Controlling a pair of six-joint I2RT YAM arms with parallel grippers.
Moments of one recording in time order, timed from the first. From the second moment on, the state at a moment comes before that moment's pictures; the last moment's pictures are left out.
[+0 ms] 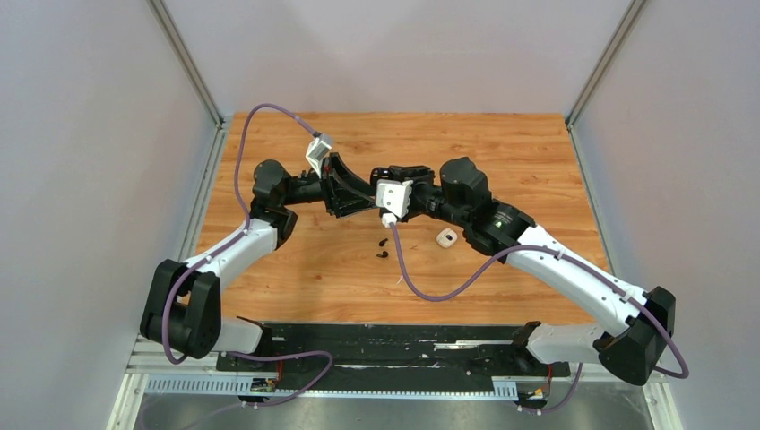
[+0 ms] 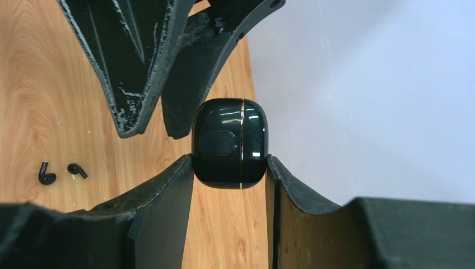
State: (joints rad) left arm -0.34 1.36 0.79 0.86 1.13 -0.68; right arm 0.82 1.24 1.17 -0.18 -0.17 -0.96
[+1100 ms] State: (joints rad) left arm -0.34 1.37 0.81 0.83 1.12 -0.68; right arm 0.90 1.22 1.11 -0.16 -0.12 -1.06
